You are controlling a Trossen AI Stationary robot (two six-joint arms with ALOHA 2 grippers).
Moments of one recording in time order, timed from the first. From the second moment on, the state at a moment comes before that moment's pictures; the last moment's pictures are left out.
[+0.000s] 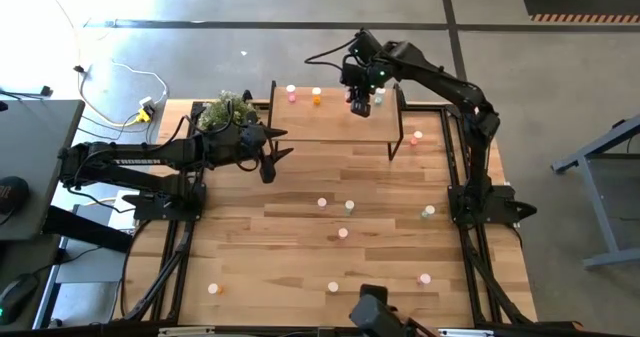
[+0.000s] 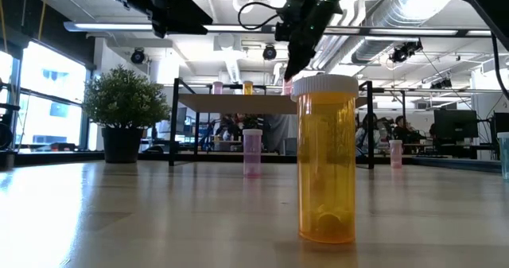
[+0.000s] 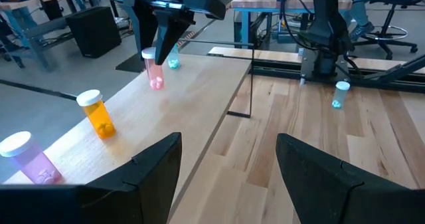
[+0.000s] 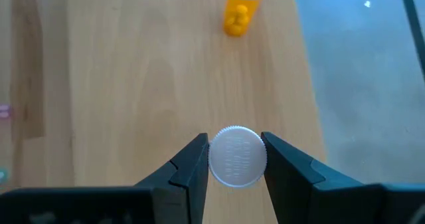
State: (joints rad) left arm 0.29 1.00 0.70 0.03 -0.22 0.03; right arm -0.66 1.95 2.00 -1.10 -0.21 -0.52
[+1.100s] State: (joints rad) left arm 0.29 1.00 0.70 0.03 -0.22 0.03; right arm -0.67 1.99 1.99 -1.08 -0.17 -0.53
